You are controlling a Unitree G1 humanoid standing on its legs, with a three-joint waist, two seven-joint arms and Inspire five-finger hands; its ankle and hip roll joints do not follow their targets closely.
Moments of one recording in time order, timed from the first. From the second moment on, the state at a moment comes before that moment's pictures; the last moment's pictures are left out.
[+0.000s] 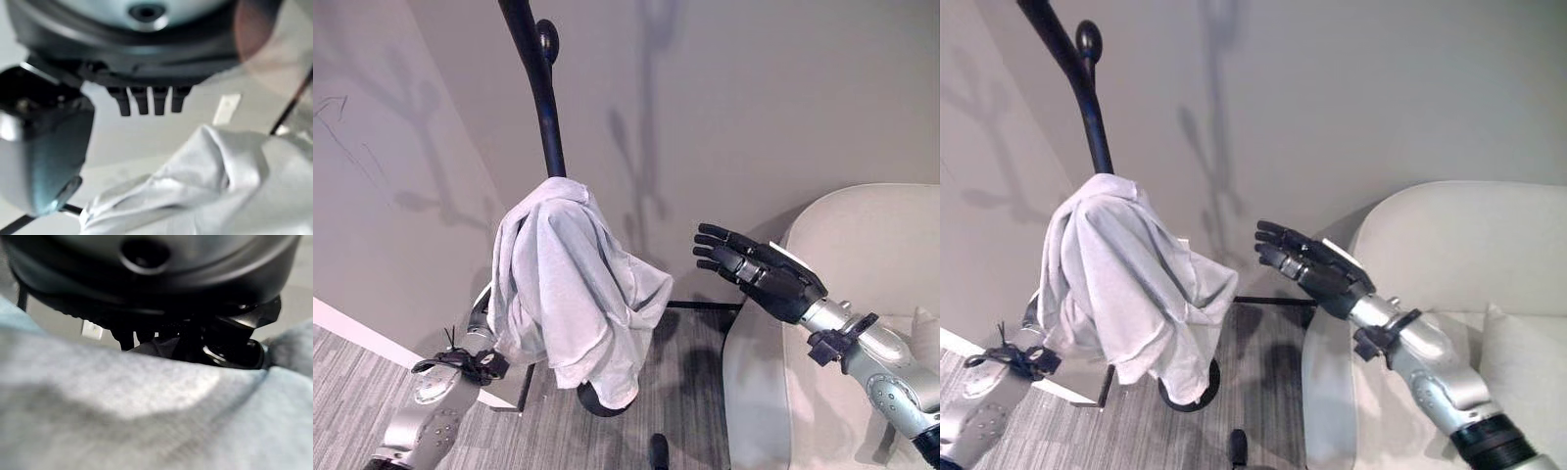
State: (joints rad) left arm 0.11 0.79 -0.18 -0.05 -1.08 -0.10 -0.12; right arm -0.09 -1.00 0.29 -0.06 1.06 -0.09 0.38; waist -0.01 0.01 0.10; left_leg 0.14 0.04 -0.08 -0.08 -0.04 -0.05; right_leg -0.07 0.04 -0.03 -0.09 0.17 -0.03
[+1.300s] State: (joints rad) left arm 0.16 0.25 -0.01 0.56 -0.89 -0.15 -0.21; right arm -0.08 -0.23 -0.26 1.44 1.21 0.01 0.16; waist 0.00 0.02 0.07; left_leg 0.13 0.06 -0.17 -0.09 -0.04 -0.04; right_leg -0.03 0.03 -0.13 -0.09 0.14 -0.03
